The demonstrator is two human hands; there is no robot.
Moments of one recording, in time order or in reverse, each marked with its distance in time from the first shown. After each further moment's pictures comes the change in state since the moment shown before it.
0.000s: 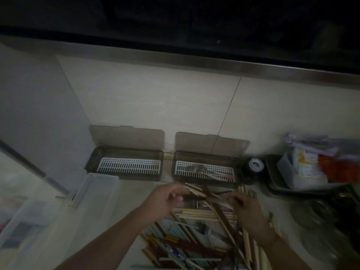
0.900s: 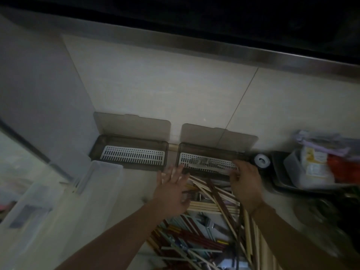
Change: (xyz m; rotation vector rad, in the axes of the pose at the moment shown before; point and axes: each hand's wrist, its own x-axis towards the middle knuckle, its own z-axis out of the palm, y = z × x) left_hand 0.007 -0.005 0.023 0.704 -0.069 -0.041; right_hand 0.055 -0.013 0.006 -0.437 0.229 -0.114
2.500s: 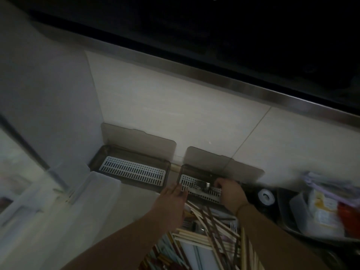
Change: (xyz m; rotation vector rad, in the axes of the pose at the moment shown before) left_hand 0.033 0.006 -0.029 0.054 -0.082 -0.038; right_hand 0.086 -0.021 0.028 -0.289 -0.468 -0.222
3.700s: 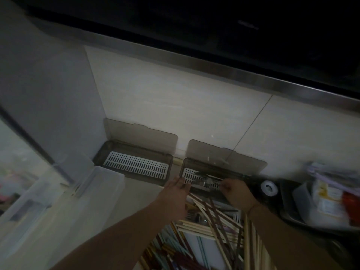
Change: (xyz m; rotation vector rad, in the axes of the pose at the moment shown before) left_hand 0.002 0.001 0.001 -0.013 -0.030 -0.004; right_hand -0.015 0.021 0.017 0.299 -0.013 -0.006
